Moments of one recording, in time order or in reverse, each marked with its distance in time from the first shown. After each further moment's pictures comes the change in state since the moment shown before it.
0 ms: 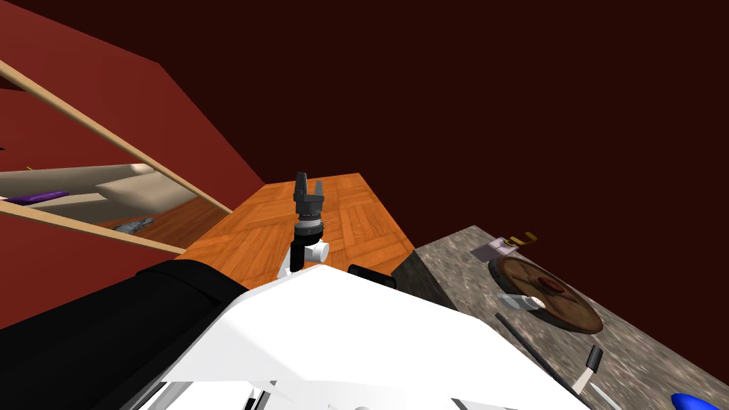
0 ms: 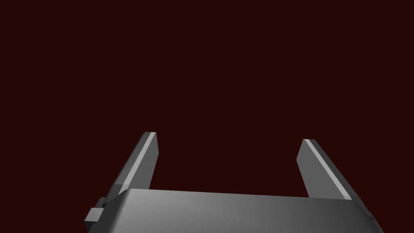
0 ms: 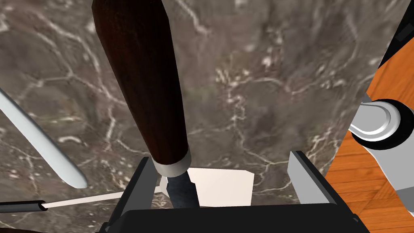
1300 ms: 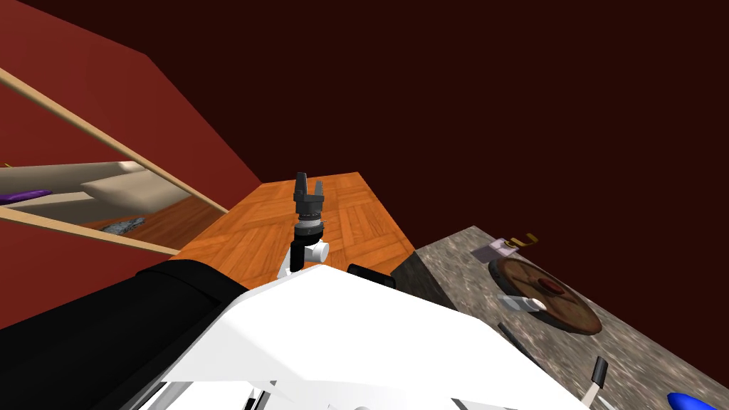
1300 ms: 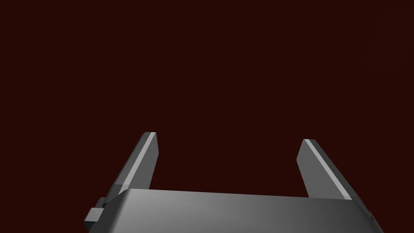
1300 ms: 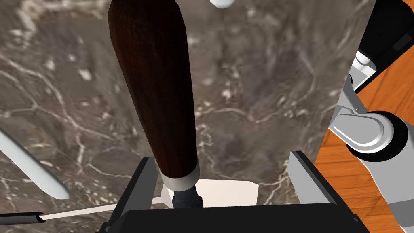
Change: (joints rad) left arm 0.000 0.000 0.000 0.000 0.000 0.000 0.000; right arm -0.016 0.071 0.049 0.002 0.001 0.034 0.077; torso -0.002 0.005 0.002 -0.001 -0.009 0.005
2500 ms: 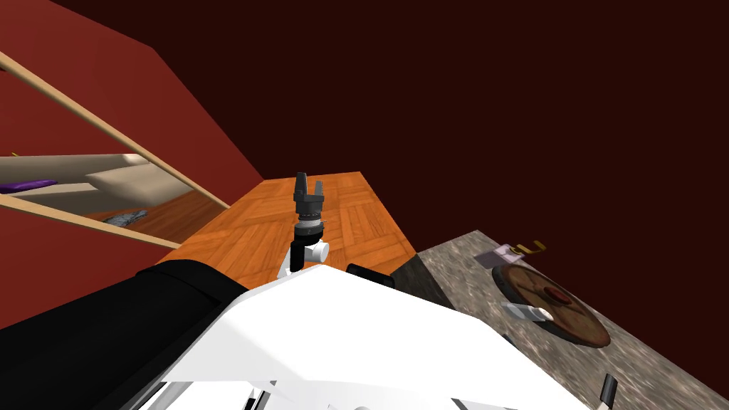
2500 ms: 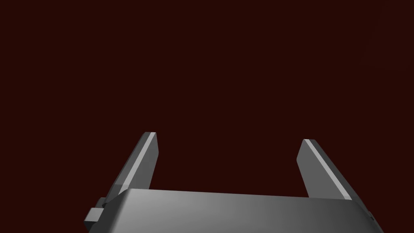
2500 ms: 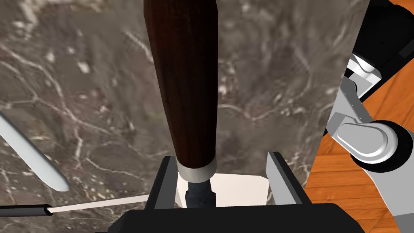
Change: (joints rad) left arm 0.000 0.000 0.000 0.000 0.000 0.000 0.000; right arm -0.022 0.053 0.033 0.015 0.028 0.034 0.006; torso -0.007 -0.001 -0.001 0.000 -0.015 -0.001
